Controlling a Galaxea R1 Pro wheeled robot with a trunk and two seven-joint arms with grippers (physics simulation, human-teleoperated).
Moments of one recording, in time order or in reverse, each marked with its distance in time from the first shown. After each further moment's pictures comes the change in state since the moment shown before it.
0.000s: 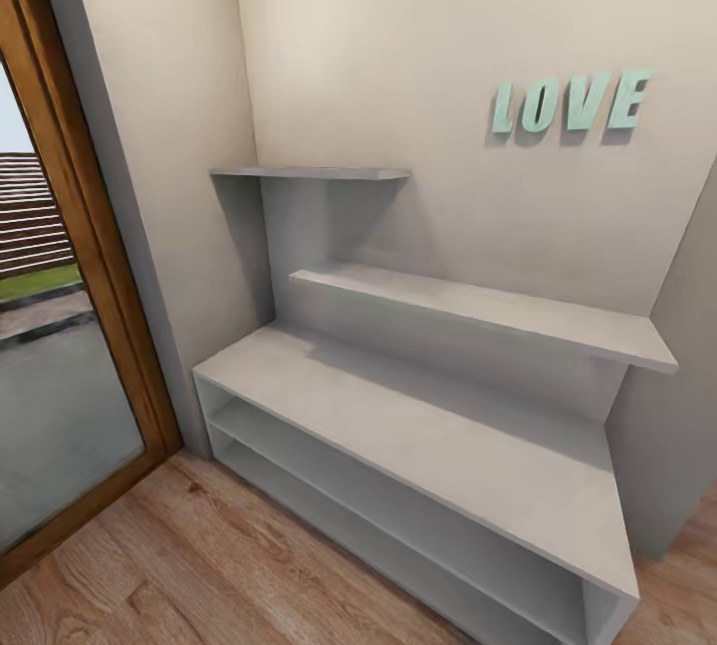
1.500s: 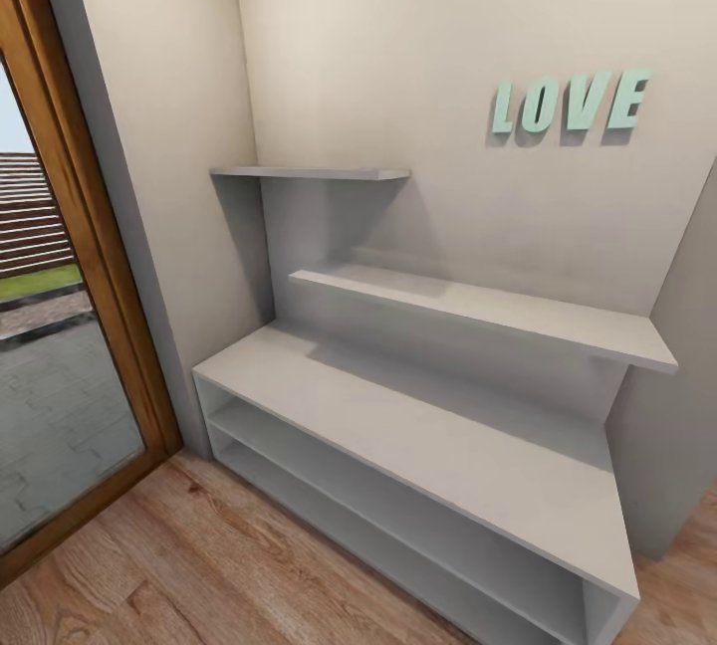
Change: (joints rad) left arm -0.001 -0.001 0.000 -0.011 -0.004 -0.001 -0.004; right arm -0.018 0.036 0.004 -0.076 0.004 -0.016 -0.004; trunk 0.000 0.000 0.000
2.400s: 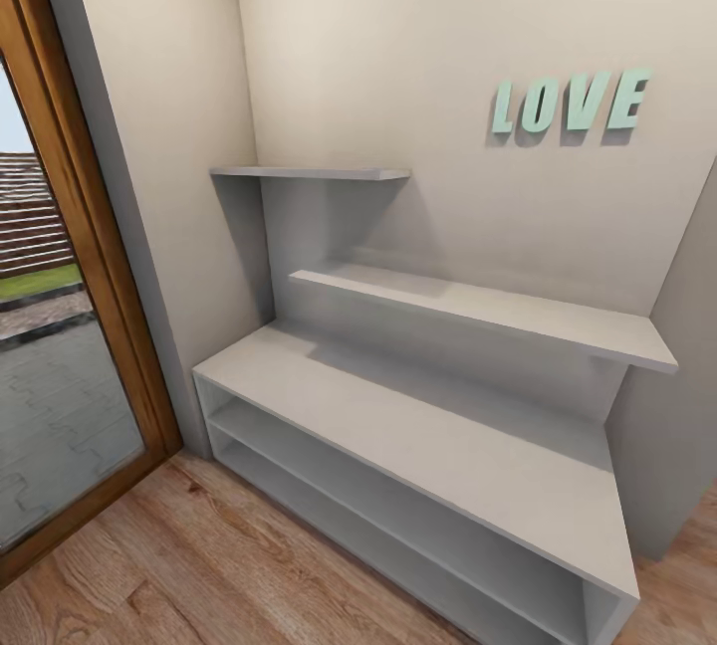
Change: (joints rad) left arm -0.006 0.024 -0.005 -0.039 -0.002 -0.331 0.000; right arm -0.001 -0.037 -0.005 -0.069 -0.004 -0.231 -0.002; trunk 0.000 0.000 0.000
